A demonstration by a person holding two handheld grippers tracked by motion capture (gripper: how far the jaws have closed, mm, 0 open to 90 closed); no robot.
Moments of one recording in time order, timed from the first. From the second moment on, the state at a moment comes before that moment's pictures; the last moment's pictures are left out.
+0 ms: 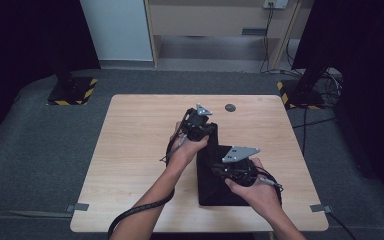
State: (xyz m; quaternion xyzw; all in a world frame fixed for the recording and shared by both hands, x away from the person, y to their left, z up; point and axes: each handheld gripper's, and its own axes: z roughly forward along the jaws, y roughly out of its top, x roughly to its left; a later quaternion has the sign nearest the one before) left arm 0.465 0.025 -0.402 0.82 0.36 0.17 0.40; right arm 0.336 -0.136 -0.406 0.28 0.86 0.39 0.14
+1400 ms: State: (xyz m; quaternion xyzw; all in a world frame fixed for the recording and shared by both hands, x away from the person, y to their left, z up) left arm 0.474 -0.001 -0.422 0.82 0.37 0.14 0.41; right arm 0.337 -0.162 -0.426 0.32 0.86 0.38 0.15
